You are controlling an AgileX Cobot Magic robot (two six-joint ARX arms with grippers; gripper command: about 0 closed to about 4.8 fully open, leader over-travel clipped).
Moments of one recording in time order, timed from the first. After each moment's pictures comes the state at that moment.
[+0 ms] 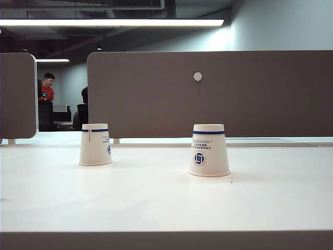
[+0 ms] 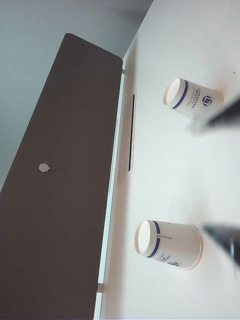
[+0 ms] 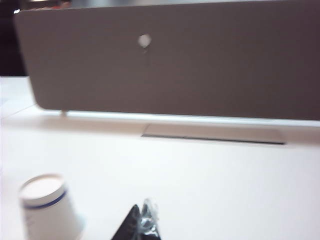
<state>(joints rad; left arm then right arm) 0.01 0.01 0.01 0.17 0.52 -0.33 0.19 0.05 0.05 0.13 0.00 0.03</state>
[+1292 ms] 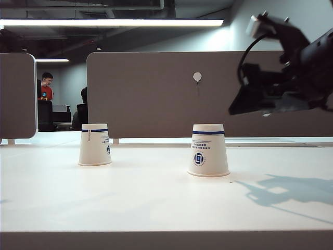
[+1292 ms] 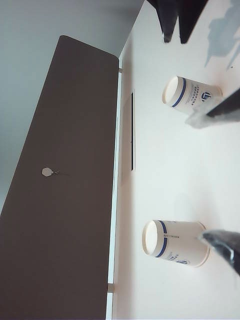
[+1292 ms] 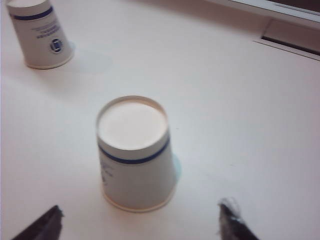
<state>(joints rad) 0.01 0.00 0.01 0.19 0.53 -0.28 0.47 1.21 0.42 0.44 -0.06 -0.06</state>
